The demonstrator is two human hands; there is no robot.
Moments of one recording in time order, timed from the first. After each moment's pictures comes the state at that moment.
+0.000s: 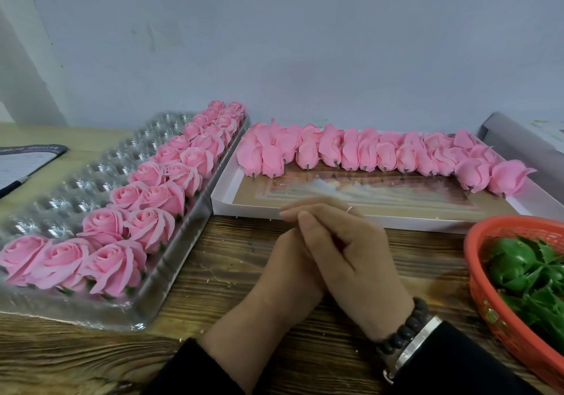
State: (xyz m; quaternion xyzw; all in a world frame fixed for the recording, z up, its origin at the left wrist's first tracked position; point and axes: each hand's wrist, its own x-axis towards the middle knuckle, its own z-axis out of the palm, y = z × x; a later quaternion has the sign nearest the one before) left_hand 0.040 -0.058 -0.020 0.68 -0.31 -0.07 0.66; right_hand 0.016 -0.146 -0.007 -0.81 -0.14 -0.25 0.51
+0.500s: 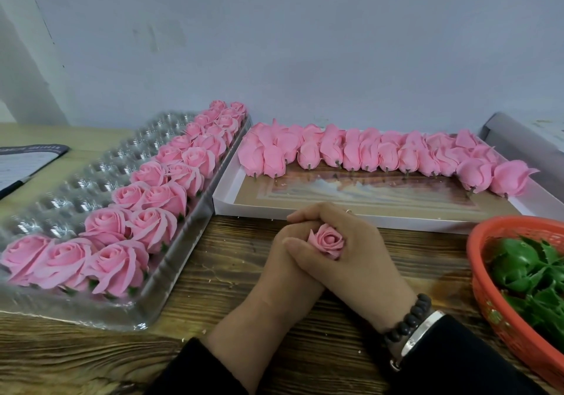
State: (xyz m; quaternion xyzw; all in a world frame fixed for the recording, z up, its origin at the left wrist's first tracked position) left_hand 0.040 -0.055 -0.017 0.68 -0.31 -0.04 0.66; right_hand 0.018 -0.155 -0.011 -0.84 -0.10 -0.13 0.51
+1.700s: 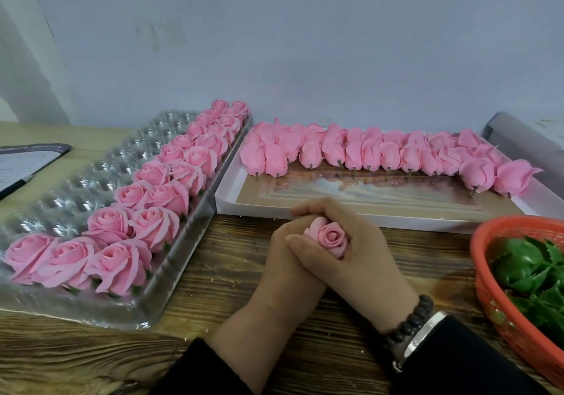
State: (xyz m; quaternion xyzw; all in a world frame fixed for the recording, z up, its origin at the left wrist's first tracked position) left_hand 0.040 -0.056 -0.021 0.66 -0.26 -0.01 0.71; right_hand 0.017 -0.153 -0.011 -0.82 -0.10 -0.13 0.55
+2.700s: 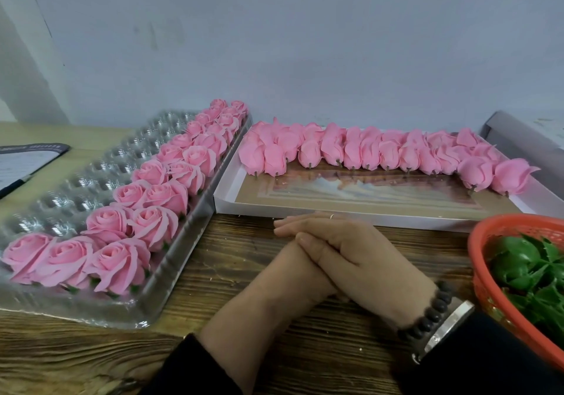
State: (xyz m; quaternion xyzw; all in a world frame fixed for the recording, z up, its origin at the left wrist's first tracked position) left_hand 0.033 -0.049 -0.014 0.77 -0.22 -0.14 0.58; right_hand 0.018 -0.163 0.005 -0.89 -0.21 -0.06 0.39
